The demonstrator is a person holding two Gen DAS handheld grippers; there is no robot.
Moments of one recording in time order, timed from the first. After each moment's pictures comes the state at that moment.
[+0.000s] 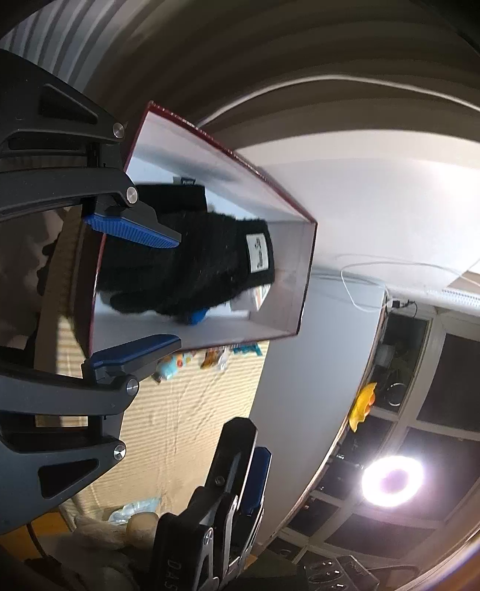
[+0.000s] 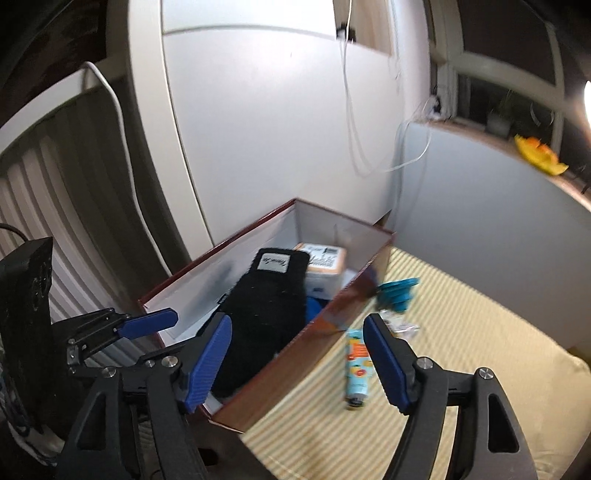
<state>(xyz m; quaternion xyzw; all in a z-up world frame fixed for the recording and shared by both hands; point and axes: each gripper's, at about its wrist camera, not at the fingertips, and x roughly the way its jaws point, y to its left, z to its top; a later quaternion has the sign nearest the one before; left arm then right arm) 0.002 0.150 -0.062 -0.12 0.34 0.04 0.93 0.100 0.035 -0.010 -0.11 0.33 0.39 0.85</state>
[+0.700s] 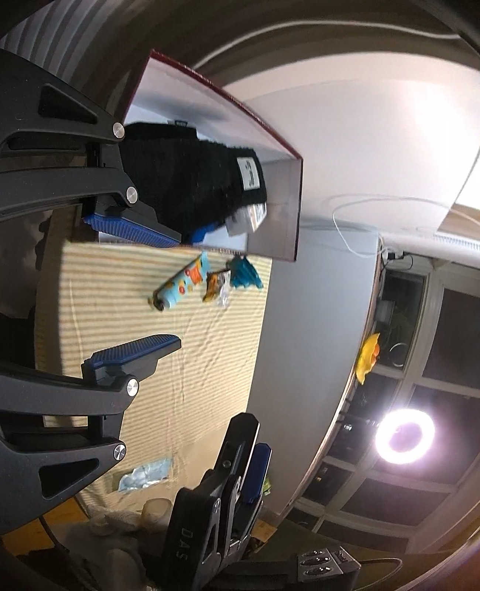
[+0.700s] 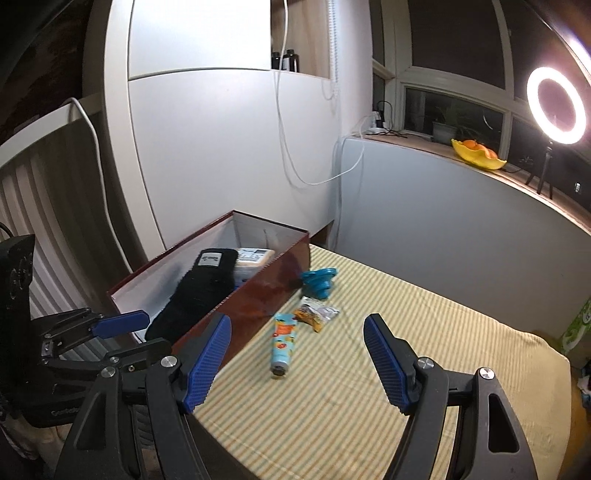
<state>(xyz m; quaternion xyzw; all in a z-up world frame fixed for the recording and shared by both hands) 0.002 0.078 -0.045 -0.10 0.33 -0.02 0.94 0.095 -0.057 0.000 -0.10 0.31 0.32 0.89</state>
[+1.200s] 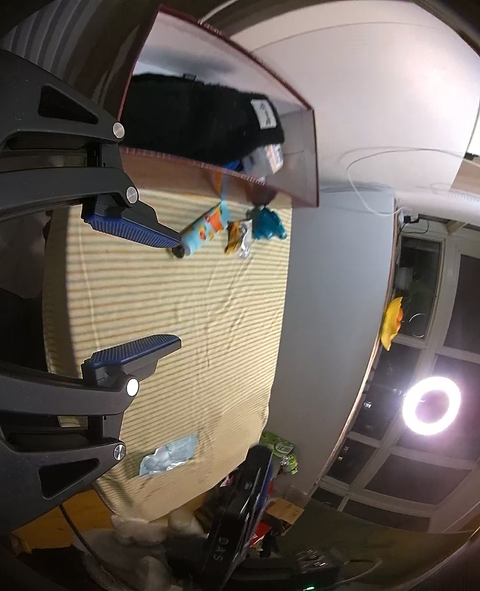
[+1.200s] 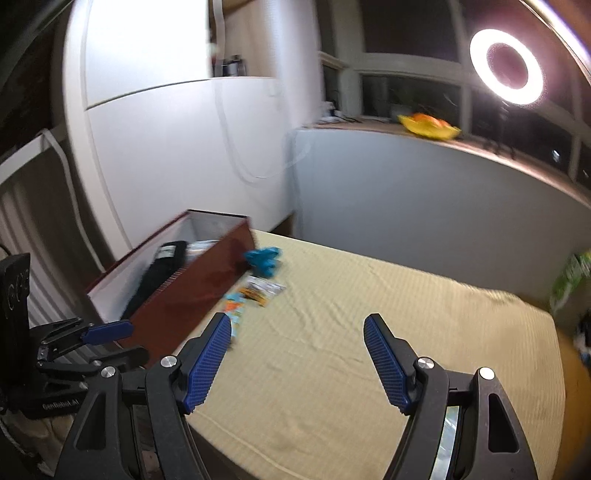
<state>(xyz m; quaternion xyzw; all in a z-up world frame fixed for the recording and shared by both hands) 0.013 0.029 -0.066 -0.09 0.35 -0.06 0.93 0.108 -0.165 -0.020 -0.04 0.34 0.27 0.90</state>
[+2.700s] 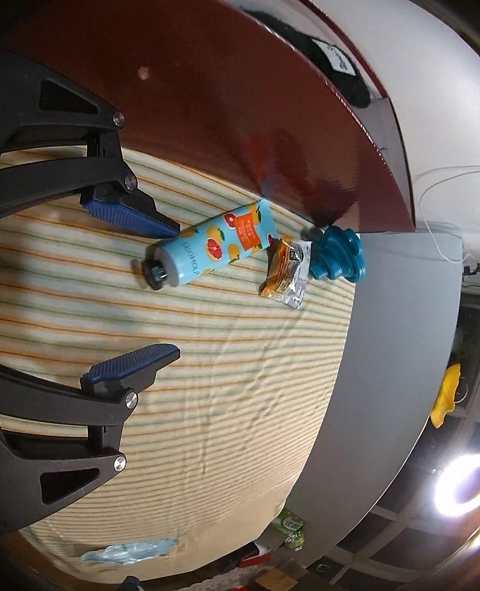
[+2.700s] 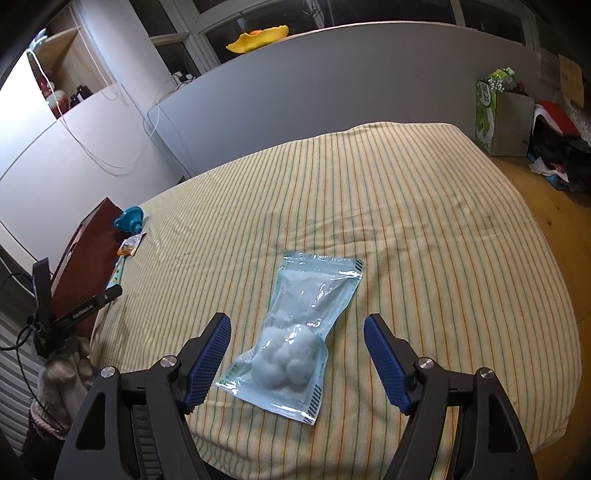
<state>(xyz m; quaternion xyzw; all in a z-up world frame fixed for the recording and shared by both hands) 0.126 0.033 -0.167 -0.10 0.43 0.05 0.89 0.113 -0.345 -0.133 0.12 0.46 0.14 0.87</state>
